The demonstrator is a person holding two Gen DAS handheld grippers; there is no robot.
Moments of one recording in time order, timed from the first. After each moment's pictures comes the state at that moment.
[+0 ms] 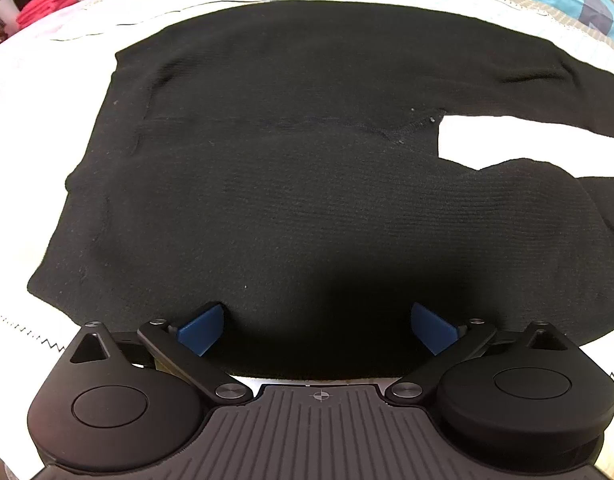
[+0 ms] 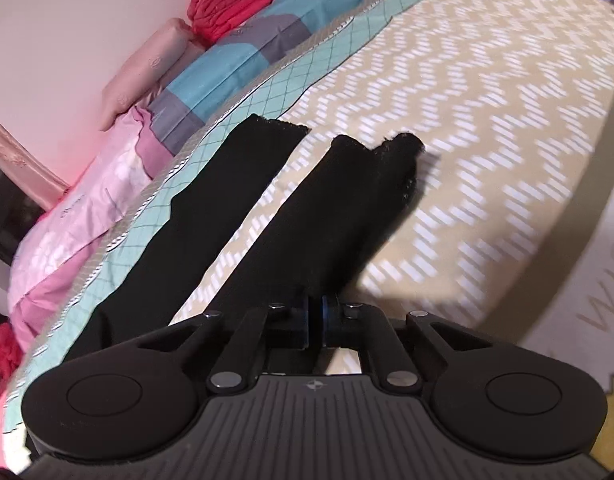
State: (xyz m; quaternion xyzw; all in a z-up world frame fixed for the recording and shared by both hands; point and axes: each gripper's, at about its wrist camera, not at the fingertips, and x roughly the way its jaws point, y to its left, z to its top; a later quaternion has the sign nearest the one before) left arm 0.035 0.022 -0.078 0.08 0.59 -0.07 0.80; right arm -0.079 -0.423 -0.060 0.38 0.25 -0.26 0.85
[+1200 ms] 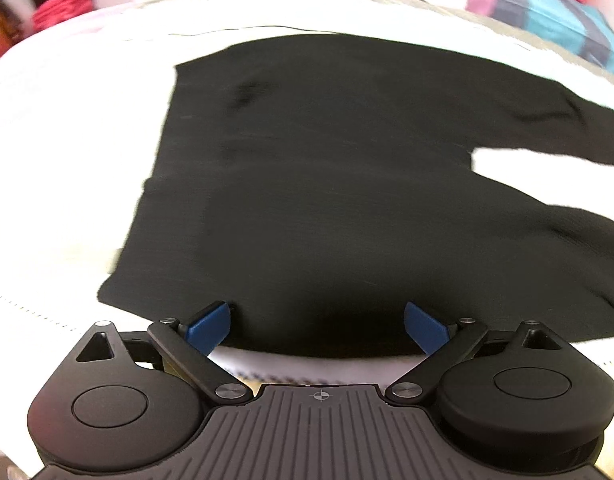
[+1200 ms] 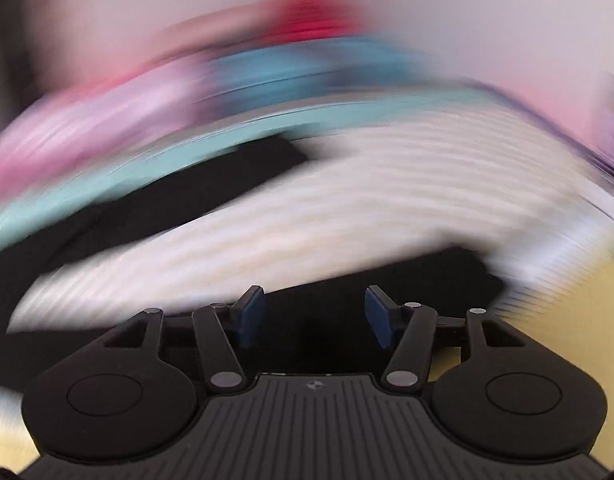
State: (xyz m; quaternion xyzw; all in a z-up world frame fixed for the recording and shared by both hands) left arm 0.025 0.089 -0.045 0.06 0.56 -0.06 0.82; right arm -0.118 -0.268 -0.021 0.06 0.34 -0.10 0.93
